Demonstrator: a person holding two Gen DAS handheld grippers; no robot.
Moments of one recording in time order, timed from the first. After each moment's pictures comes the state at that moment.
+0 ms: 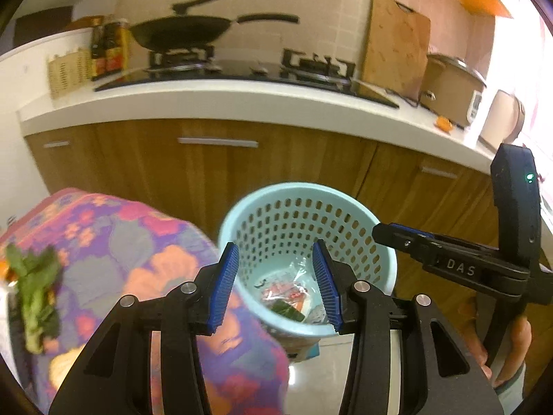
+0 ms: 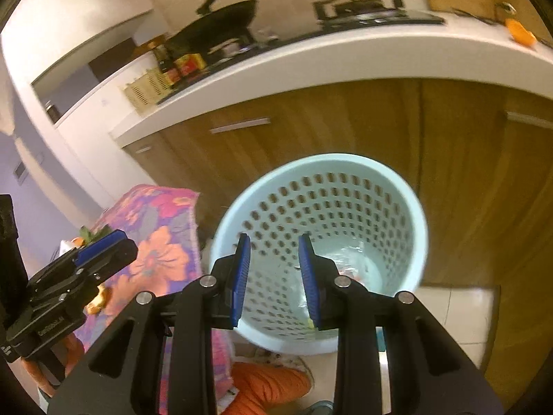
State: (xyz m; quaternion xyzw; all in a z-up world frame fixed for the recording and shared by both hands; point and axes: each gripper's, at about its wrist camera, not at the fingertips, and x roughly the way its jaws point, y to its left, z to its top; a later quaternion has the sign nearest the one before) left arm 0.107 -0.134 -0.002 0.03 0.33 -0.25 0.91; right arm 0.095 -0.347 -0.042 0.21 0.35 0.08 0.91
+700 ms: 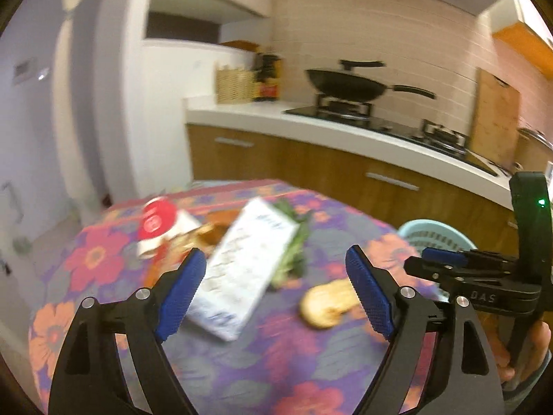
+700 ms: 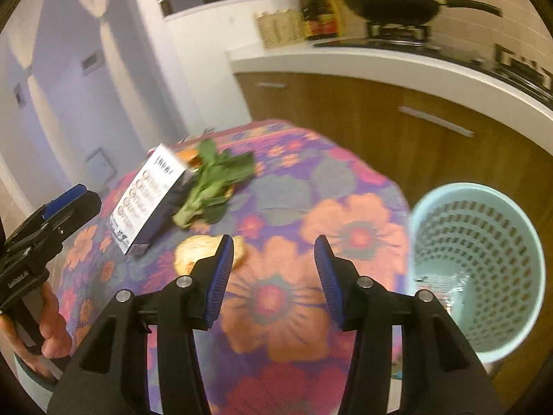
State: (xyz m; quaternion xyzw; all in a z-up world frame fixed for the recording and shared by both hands) left arm 0.022 0.100 0.023 -0.03 0.26 -0.02 0.97; right arm 0.098 -0.118 -0.015 0.05 0.36 0.24 0.90
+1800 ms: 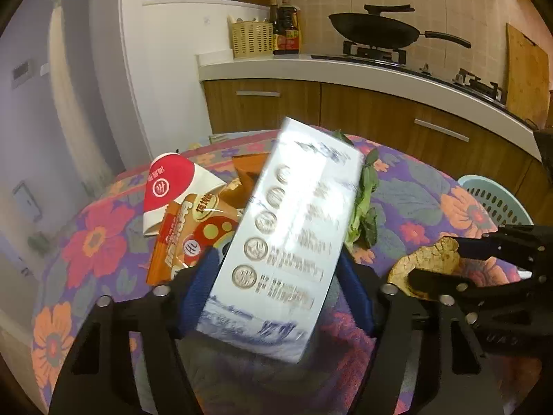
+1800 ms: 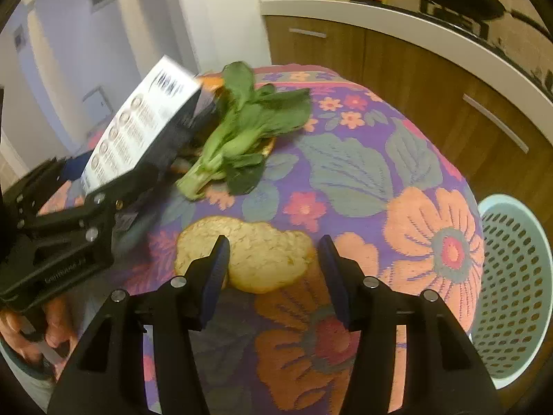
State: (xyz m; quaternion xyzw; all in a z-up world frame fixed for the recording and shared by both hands) left arm 0.078 0.116 -0.032 0.02 0.34 0.02 0.94; right arm 0.123 -0.036 -0.053 -0.06 0.42 0.26 0.87
